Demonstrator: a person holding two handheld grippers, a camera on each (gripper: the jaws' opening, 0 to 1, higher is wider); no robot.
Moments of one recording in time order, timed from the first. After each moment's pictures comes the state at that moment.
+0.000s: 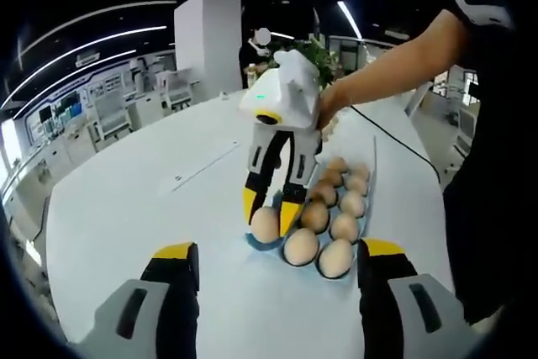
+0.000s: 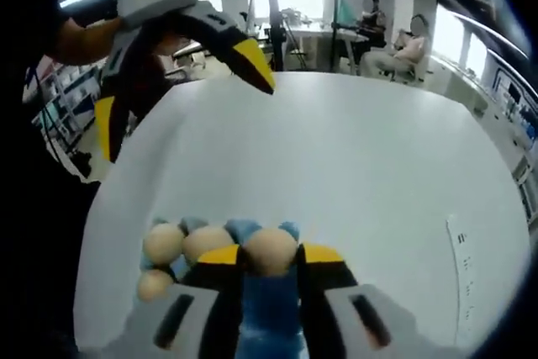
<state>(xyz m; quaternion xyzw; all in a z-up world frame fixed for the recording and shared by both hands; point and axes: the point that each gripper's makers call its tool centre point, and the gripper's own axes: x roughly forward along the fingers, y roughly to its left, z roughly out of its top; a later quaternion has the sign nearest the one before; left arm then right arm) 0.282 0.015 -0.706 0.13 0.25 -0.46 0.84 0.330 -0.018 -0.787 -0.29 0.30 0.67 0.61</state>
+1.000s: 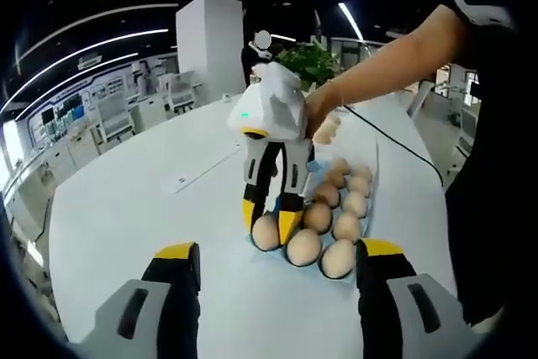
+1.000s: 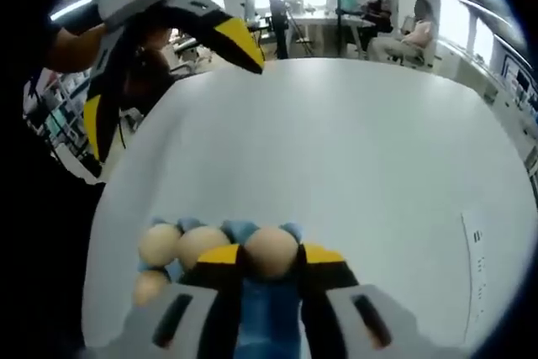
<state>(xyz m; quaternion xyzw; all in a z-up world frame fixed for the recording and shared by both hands) 0.283 0.018 -0.703 0.13 0.24 -0.45 0.85 0.330 -0.013 -0.797 -0.28 0.33 0.69 0.58</state>
